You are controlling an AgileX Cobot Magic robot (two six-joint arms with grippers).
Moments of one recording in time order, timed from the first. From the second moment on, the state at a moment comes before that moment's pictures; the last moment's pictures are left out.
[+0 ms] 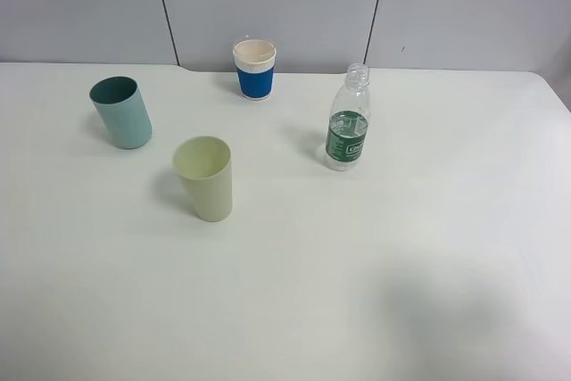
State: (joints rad) left arm -0.30 0.20 -0.53 0.23 0.70 -0.20; right arm -0.05 0.00 -0.50 -0.13 1.06 0.07
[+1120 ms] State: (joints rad) left arm -0.06 0.00 -0.63 0.07 1.12 -0.04; right arm -0.05 0.00 -0.50 -0.13 1.06 0.07
